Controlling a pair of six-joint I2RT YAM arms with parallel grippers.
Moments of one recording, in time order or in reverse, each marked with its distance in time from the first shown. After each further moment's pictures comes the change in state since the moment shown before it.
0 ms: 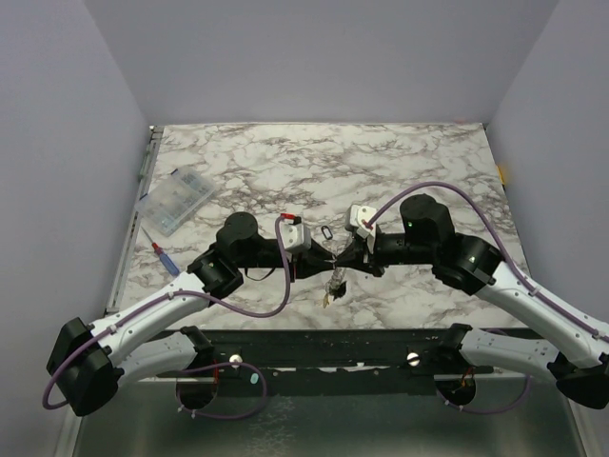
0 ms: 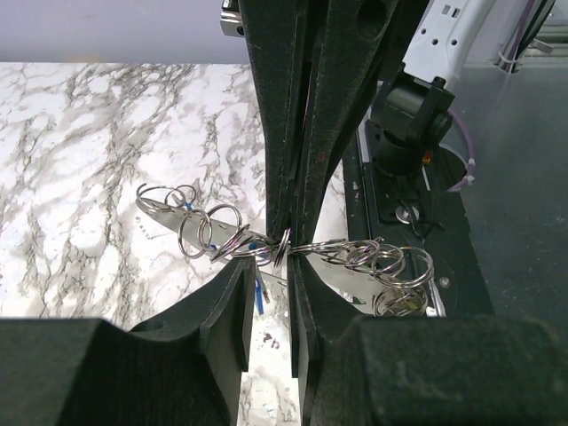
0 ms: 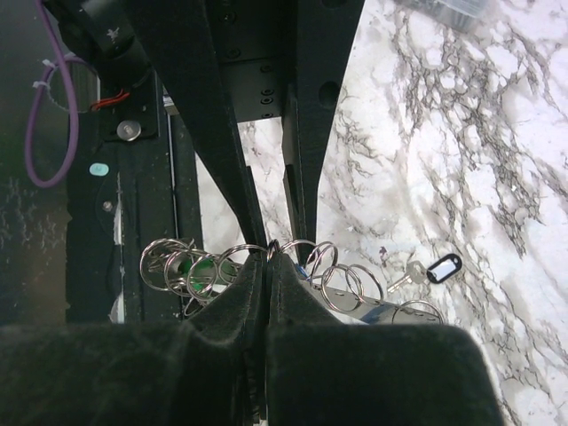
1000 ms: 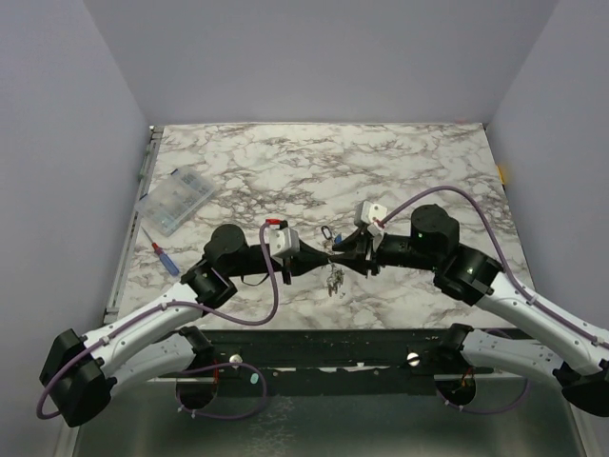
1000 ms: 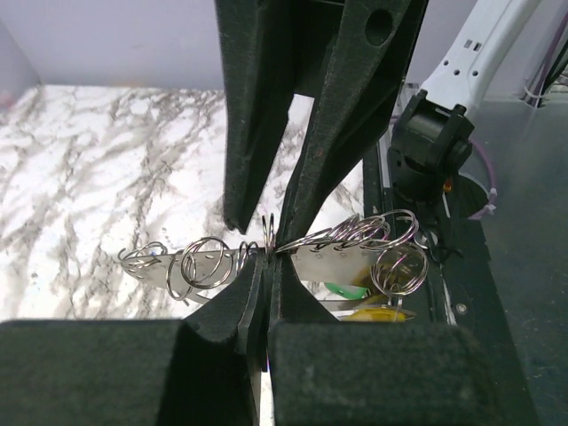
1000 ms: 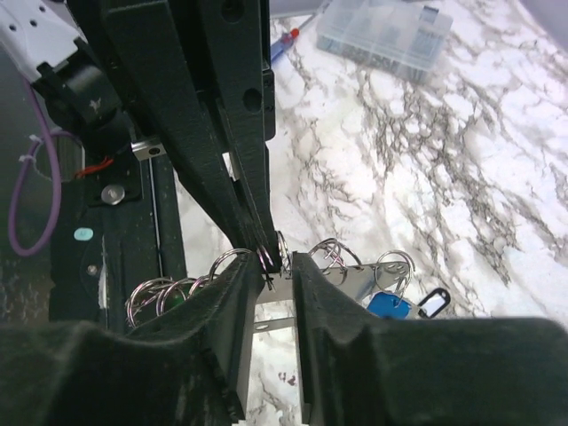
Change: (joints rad) left arm 0.002 -0.074 -0.089 0.113 -0.083 -0.051; right arm 0.002 -0.063 -0.141 0.259 0.050 0.113
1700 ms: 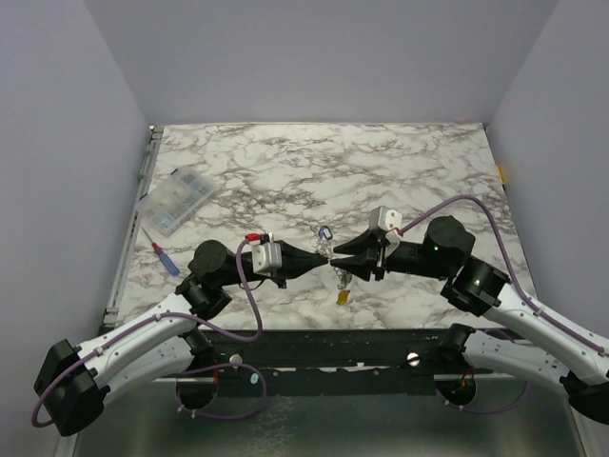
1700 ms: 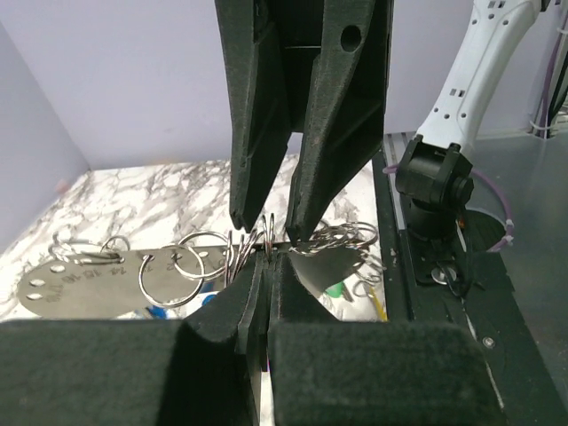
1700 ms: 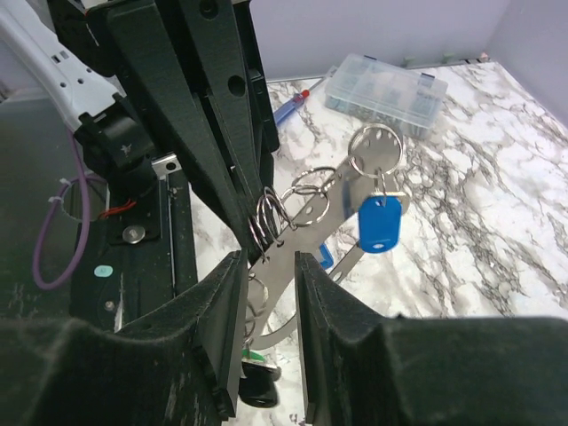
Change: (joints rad) left arm -0.008 -0.098 -0.098 0.208 -0.019 0.015; right arm 0.006 -0.099 -0.092 0.167 -0.004 0.061
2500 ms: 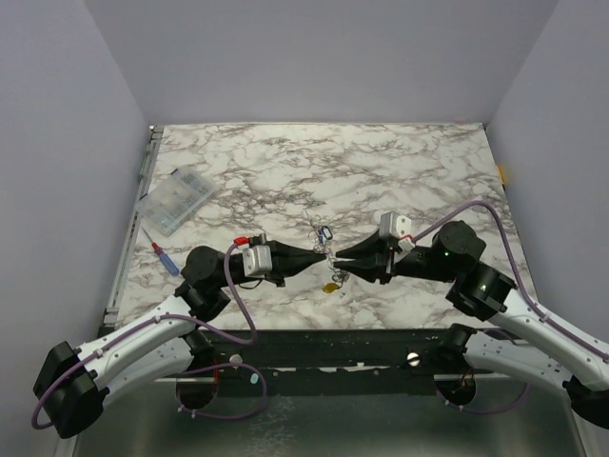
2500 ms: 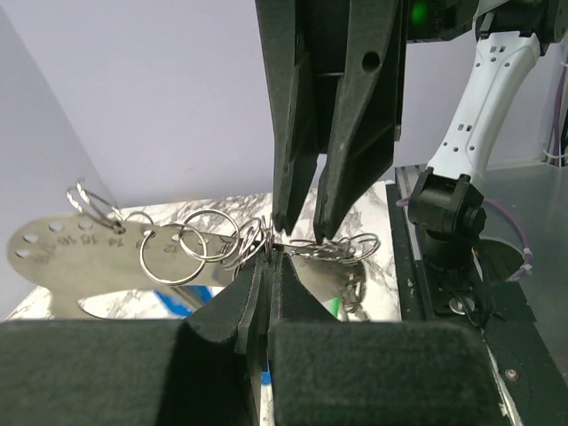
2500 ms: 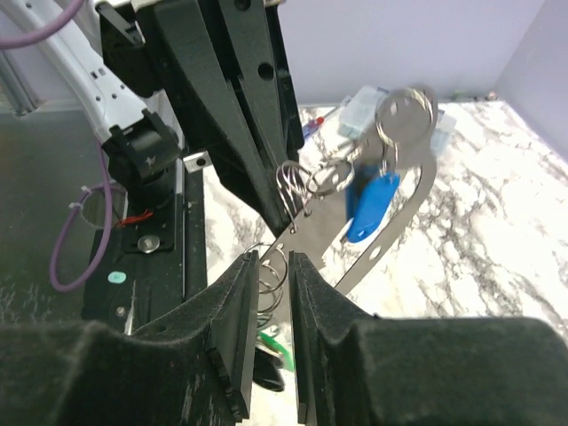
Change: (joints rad) left arm 0.000 -0.023 -0.037 0.149 -0.016 -0.019; right arm 0.001 -0.048 -0.029 0.038 -0.075 0.001
